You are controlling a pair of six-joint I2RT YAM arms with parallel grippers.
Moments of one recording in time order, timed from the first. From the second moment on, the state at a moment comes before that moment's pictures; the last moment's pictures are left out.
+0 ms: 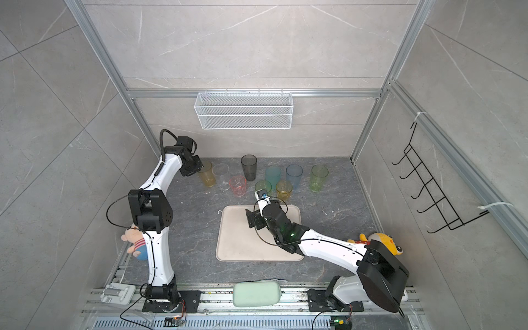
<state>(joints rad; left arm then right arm) -0.06 2.22 2.13 -0.99 -0.06 -0.52 0.89 1.38 0.77 0.20 0.32 0.20</state>
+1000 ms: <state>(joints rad) -0.06 2.23 2.14 -0.99 -0.03 -0.52 0.93 1.44 0.84 0.14 0.47 0.19</state>
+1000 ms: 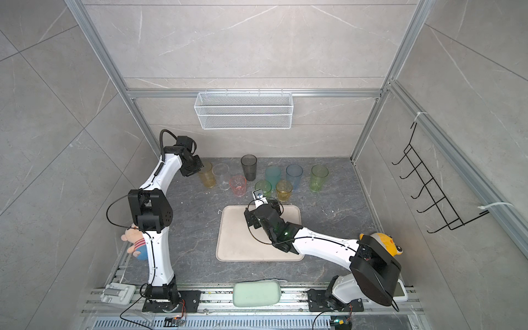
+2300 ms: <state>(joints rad) -0.34 1.59 1.79 -1.35 -0.21 -0.46 0.96 1.44 0.85 0.09 0.55 0.19</state>
